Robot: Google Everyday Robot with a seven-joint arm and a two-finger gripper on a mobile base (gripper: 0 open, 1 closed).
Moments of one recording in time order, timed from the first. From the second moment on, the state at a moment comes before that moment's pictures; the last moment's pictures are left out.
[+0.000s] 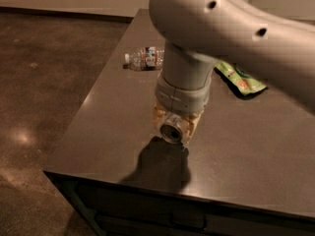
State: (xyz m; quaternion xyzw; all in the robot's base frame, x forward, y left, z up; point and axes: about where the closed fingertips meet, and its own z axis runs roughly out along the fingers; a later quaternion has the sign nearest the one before) arm 0.435 -0.041 0.863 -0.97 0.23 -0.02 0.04
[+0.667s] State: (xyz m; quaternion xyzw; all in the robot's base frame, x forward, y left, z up) arm 0.459 -0.037 0.917 -0.91 0.37 0.15 0.15
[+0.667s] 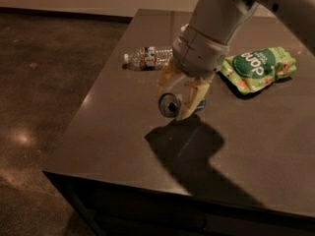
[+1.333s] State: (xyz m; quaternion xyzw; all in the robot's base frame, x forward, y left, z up) arm 0.455 -0.037 0.966 -0.79 0.47 0.28 0.28
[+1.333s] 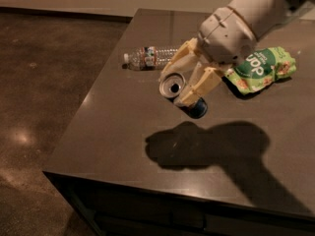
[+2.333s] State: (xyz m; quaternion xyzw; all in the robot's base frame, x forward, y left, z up) arm 0.447 -0.048 0.980 -0.63 0.57 0.38 0.36
